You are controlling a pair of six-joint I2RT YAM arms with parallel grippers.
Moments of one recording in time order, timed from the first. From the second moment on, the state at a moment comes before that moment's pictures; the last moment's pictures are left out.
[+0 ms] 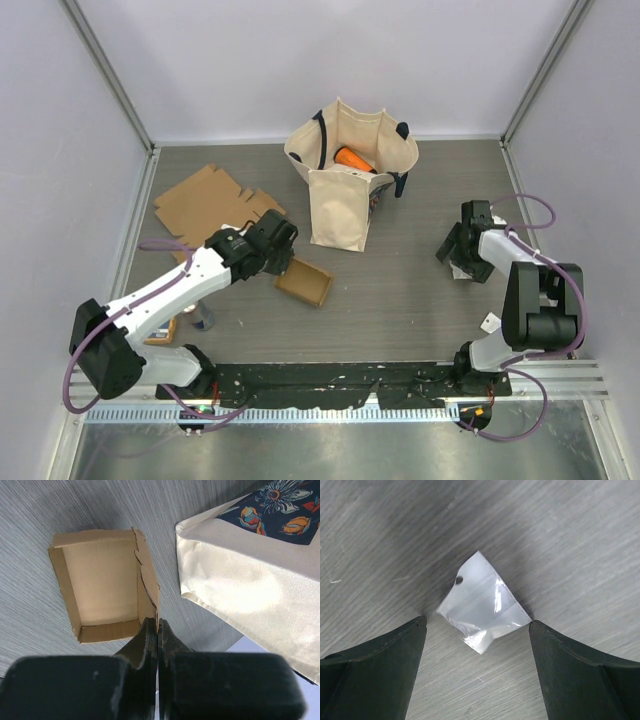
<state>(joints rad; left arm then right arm) -0.76 1.30 1.08 -0.85 -0.36 -1.94 -0.07 1.50 0.79 -0.49 0.22 0.55</state>
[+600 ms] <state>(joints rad) -0.76 1.30 1.08 -0.85 -0.45 -1.94 -0.07 1.58 0.86 -0.44 0.16 0.42</state>
